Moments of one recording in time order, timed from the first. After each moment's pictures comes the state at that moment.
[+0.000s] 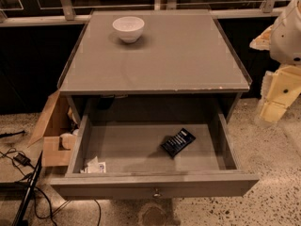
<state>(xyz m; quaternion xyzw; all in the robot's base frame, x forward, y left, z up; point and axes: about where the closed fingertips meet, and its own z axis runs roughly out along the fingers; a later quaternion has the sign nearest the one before) 0.438 -0.217 0.976 -0.60 0.78 -0.03 0.16</state>
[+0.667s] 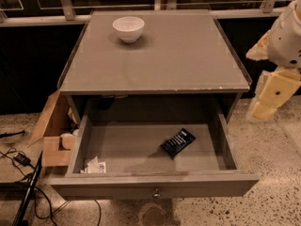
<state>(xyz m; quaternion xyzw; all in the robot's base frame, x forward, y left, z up) 0.438 -0.214 0.973 -0.59 0.79 -0.03 0.16</state>
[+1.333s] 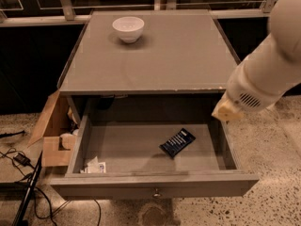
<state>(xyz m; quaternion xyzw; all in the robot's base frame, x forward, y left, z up) 0.454 -0.184 0.886 -0.49 0.85 -0.03 0.19</state>
